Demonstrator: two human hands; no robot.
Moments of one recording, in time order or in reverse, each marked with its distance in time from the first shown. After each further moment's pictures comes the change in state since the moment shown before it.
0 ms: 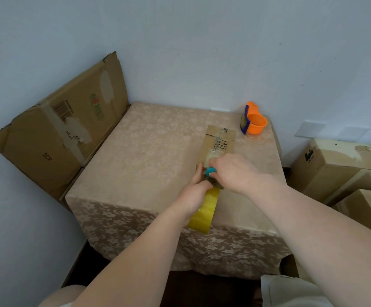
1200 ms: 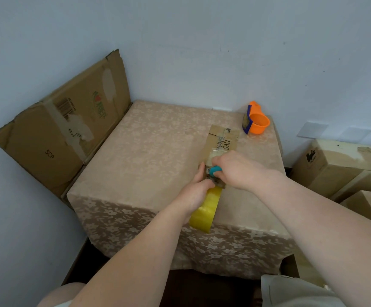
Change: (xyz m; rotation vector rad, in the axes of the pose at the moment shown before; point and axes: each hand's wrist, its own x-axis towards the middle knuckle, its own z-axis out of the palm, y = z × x) left_hand 0.001 0.000 -0.004 0.024 -0.041 -0.017; right_hand 0.000 0.004 -0.006 0.097 -0.056 -0.022
